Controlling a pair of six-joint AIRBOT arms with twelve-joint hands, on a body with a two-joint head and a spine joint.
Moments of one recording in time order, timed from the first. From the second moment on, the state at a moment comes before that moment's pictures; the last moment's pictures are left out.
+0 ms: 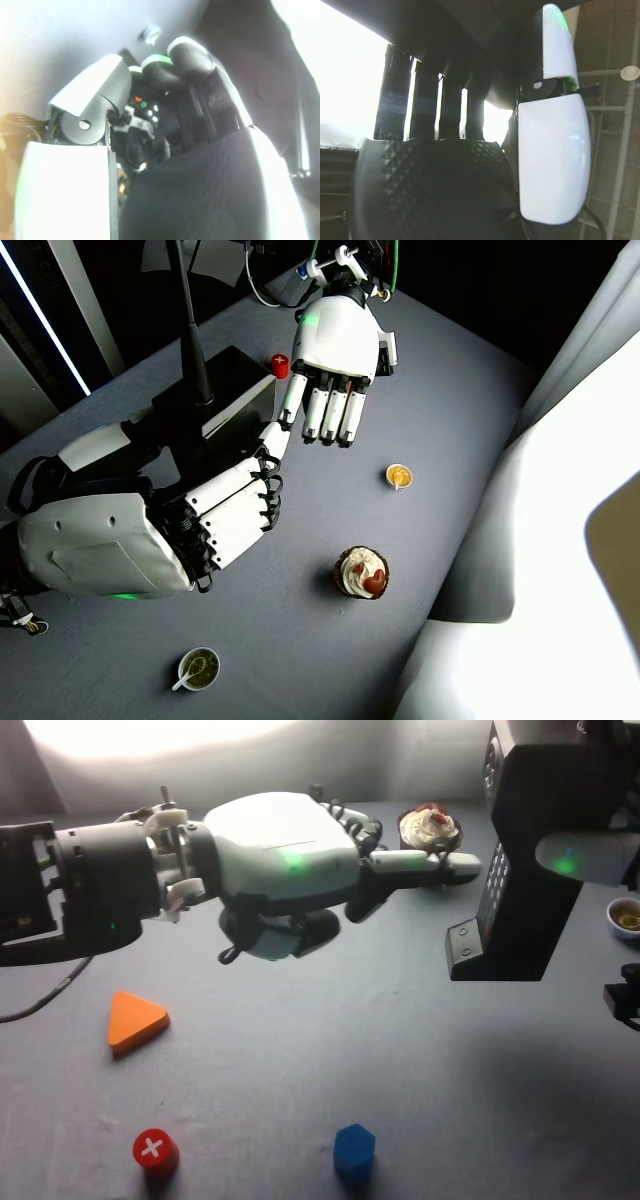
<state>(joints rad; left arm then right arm) 0.33 -0.85 1.30 0.93 -0.59 0.16 -0.62 -1.11 1.34 0.05 1.24 0.40</state>
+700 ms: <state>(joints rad) 0.31 -0.89 1.28 1.01 -0.60 0.10 -0.62 -1.10 1.35 0.08 1.24 0.39</state>
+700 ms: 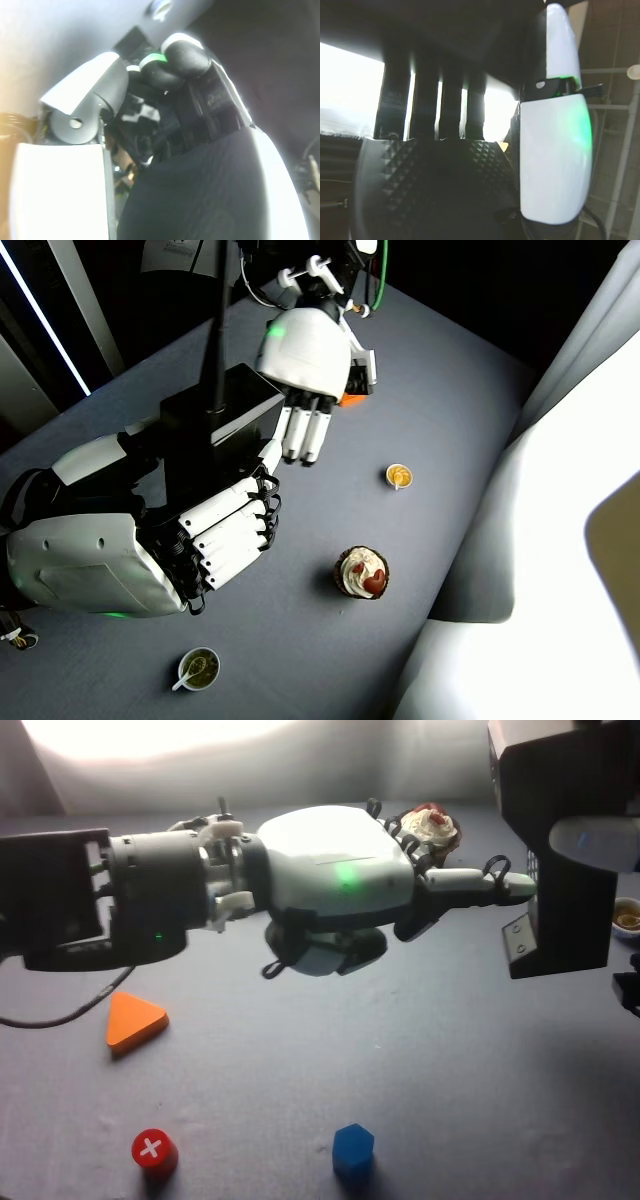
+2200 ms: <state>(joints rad) 0.33 -0.90 1.33 1.03 -0.66 0.04 -0.62 -1.11 1.35 0.06 1.24 0.39</state>
